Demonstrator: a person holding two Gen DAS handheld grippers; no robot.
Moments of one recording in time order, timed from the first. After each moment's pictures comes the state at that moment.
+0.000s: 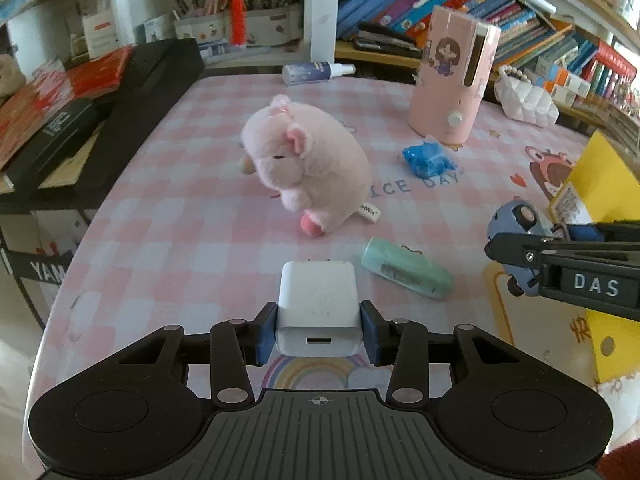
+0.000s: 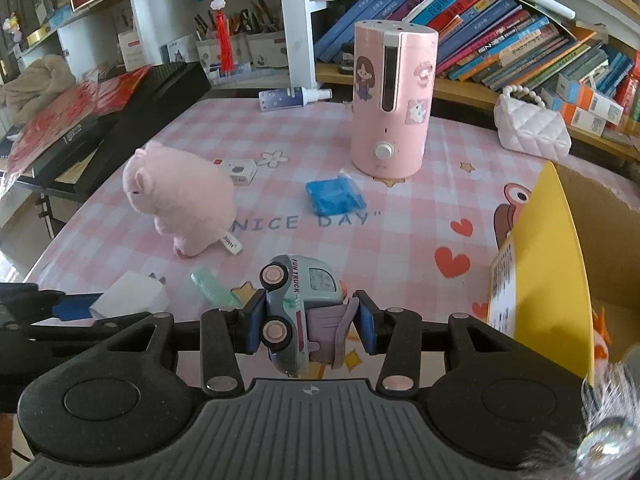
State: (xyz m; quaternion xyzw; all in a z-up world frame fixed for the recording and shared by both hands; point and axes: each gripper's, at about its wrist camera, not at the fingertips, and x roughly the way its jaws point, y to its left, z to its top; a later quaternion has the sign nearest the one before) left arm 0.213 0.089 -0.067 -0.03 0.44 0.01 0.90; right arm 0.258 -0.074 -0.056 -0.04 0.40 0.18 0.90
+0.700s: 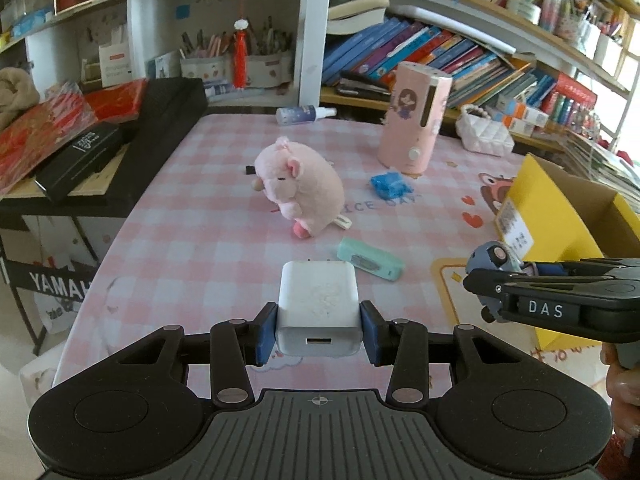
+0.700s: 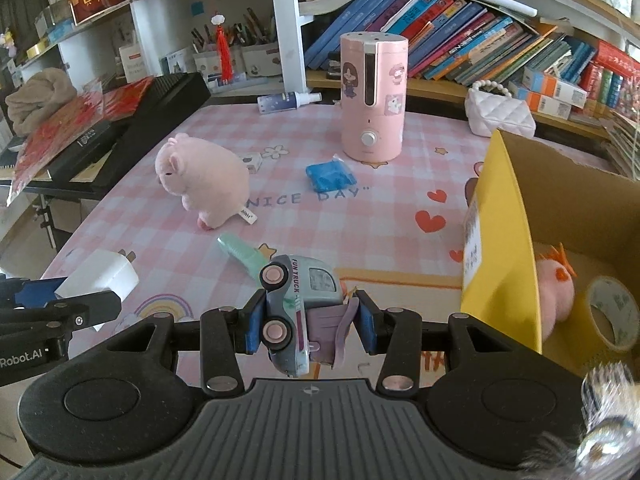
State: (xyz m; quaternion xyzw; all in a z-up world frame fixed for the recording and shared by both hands) left arm 0.137 0.093 -0.026 -0.04 0.38 -0.02 0.92; right arm 0.187 -0.085 -0.039 -0.02 0.39 0.15 0.91
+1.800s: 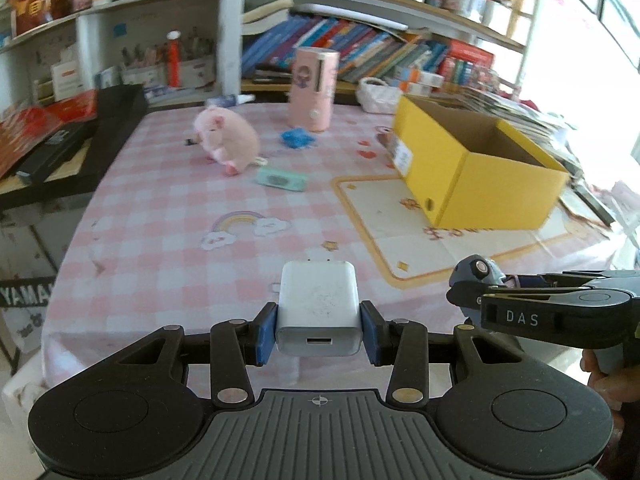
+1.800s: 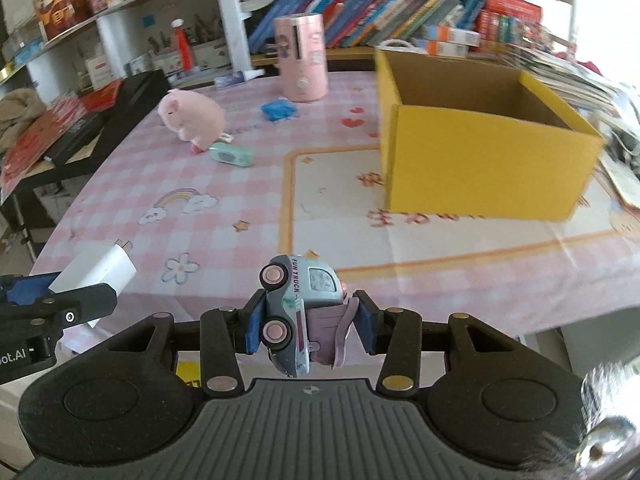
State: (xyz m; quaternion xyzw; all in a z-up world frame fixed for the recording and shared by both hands) left arm -0.005 0.073 -0.025 0.00 0.37 -0.14 0.92; right arm -0.002 -0.113 -0.046 0.04 0.39 0.04 0.92
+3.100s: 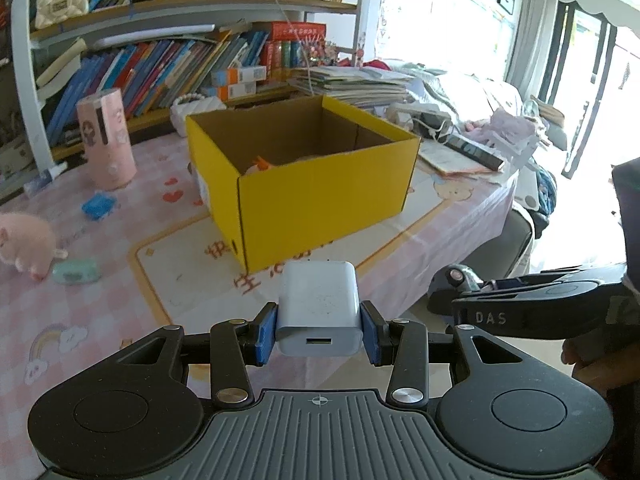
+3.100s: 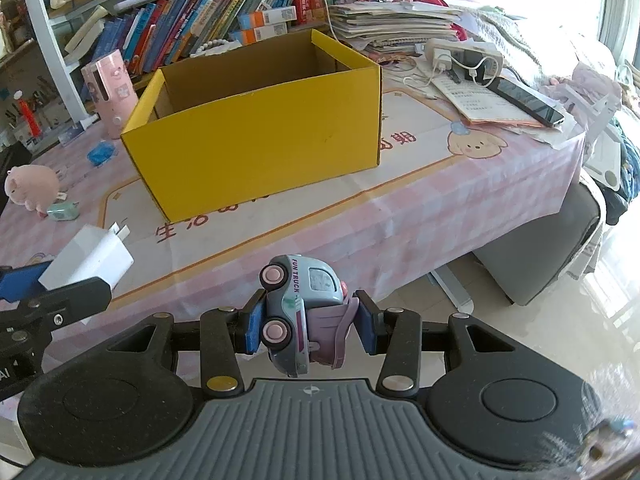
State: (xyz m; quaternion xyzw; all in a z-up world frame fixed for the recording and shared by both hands) left arm 0.030 -0.075 -0.019 0.09 0.34 -0.33 0.87; right arm -0.022 -0.252 -0.050 0.12 0.40 -0.13 0.90
